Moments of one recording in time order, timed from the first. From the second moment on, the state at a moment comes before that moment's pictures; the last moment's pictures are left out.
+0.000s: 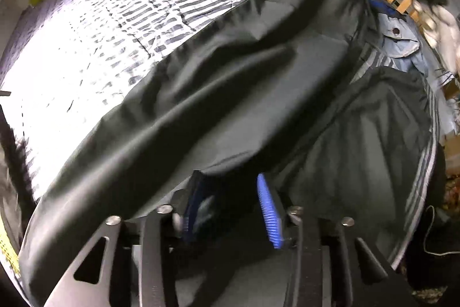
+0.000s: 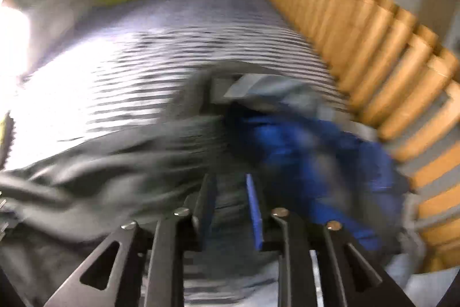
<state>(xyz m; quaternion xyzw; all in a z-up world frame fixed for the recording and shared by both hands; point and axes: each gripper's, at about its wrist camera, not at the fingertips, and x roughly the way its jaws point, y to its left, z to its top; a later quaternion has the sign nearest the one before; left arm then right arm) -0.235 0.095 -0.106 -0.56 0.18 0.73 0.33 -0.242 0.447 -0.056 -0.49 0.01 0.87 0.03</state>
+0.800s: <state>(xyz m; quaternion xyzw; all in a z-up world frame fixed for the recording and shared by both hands) -0.242 -0.062 -0.051 -0.52 0.13 0.83 0.17 -0.247 0.270 -0.126 -0.55 -0.07 0.82 -0.18</state>
